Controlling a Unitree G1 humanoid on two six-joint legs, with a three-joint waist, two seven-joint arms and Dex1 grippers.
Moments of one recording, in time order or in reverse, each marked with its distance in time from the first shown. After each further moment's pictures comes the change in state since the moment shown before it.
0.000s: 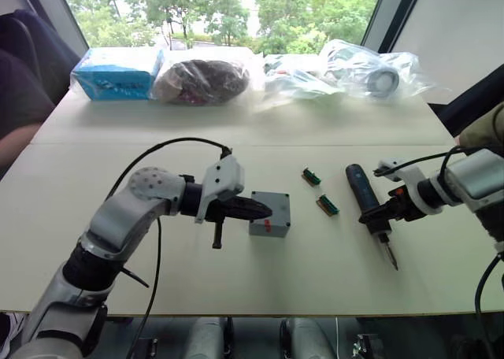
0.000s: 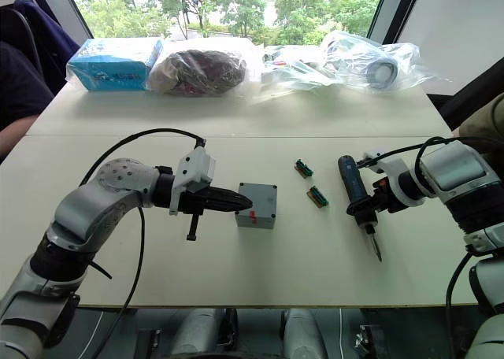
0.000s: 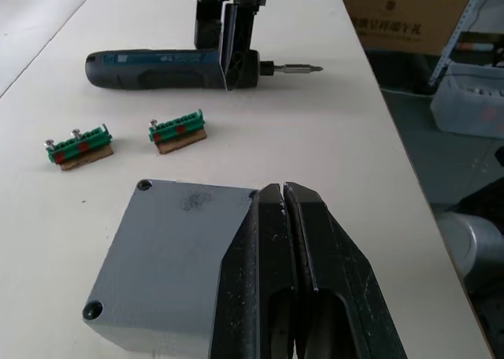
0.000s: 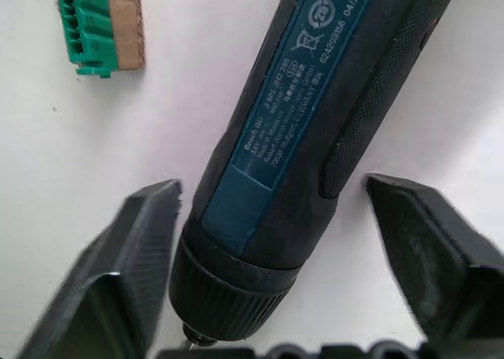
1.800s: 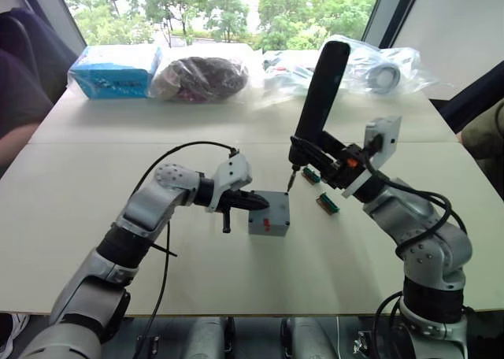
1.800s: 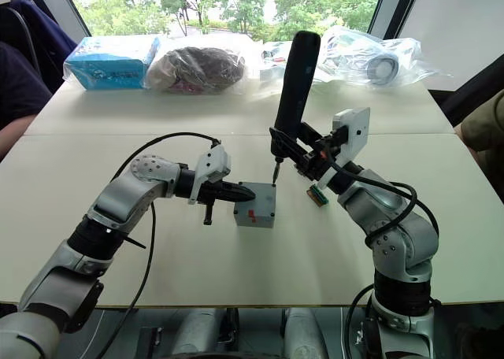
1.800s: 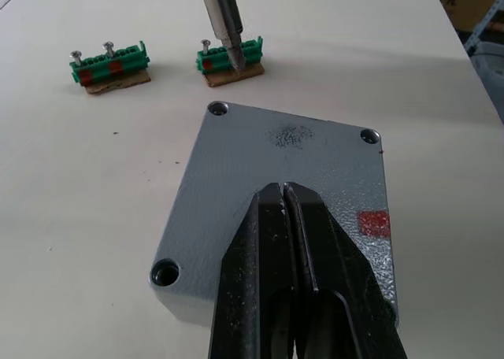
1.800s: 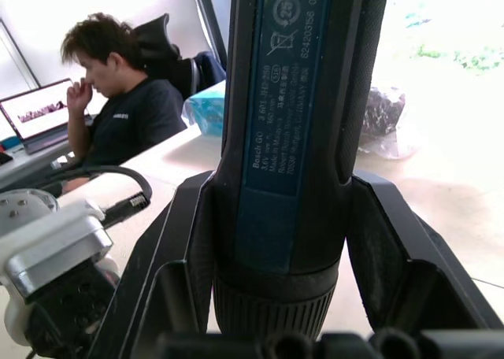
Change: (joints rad) left arm -0.112 -0.115 -0.101 0.368 0.189 -0.139 -0.041; right arm 0.470 0.754 -0.667 -0.741 0.312 -0.600 -0.651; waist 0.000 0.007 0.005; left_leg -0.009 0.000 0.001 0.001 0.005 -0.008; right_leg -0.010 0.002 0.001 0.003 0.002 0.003
